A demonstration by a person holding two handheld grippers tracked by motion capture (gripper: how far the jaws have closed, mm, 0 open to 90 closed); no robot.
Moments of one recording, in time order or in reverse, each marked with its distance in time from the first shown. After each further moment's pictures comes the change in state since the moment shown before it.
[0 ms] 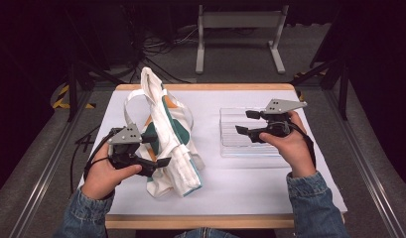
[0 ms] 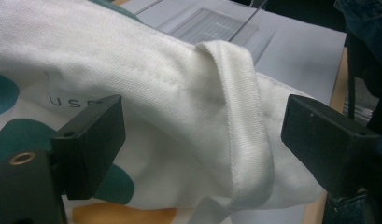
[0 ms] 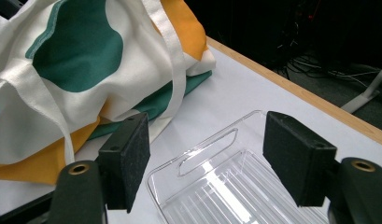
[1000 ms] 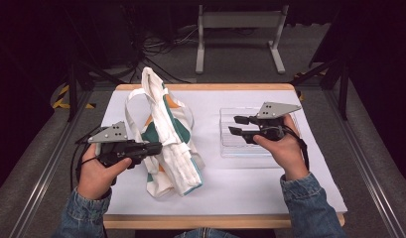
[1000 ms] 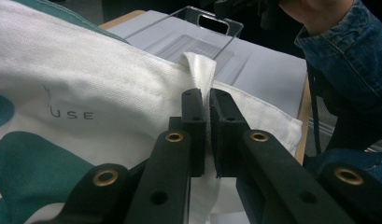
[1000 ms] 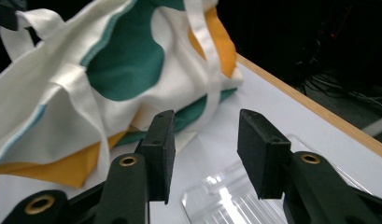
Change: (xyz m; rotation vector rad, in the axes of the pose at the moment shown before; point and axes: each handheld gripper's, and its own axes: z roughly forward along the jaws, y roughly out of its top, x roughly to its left) left arm 0.004 -0.001 -0.025 -0.124 -0.104 -0.033; right arm 0.023 0.010 0.006 -0.038 0.076 -0.069
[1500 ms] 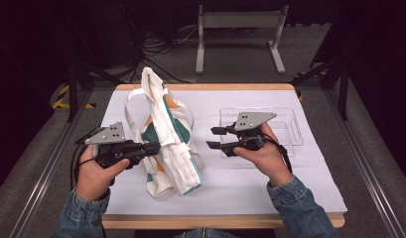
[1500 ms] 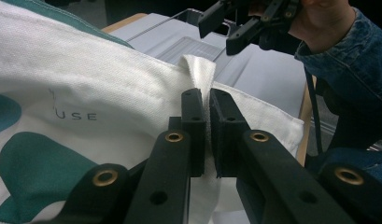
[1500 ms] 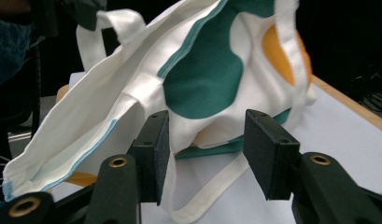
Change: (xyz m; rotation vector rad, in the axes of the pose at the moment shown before) left arm -0.001 -0.001 -0.003 0.001 0.003 0.014; right arm 0.039 0.006 0.038 -0.009 0.183 -0.053
